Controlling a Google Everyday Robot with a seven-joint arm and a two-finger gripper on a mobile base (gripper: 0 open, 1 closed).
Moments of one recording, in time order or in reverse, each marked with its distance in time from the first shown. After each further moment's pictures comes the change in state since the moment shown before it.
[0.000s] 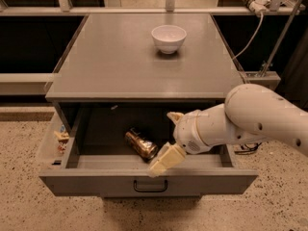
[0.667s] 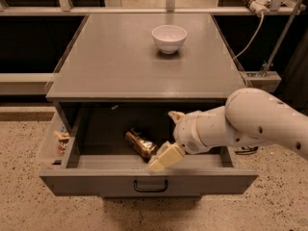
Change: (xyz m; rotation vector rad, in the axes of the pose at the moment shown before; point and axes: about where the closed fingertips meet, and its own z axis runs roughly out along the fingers) arm 0.000 -0.007 0.007 0.030 -0.027 0.015
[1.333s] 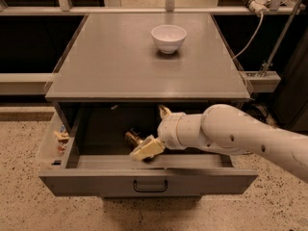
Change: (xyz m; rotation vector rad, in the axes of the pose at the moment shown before) arm -0.012 -0.041 0.061 0.154 -0.132 -0.019
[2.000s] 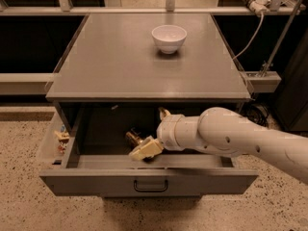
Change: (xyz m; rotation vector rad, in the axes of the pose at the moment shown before) arm 0.009 -0.004 0.011 0.017 0.008 0.030
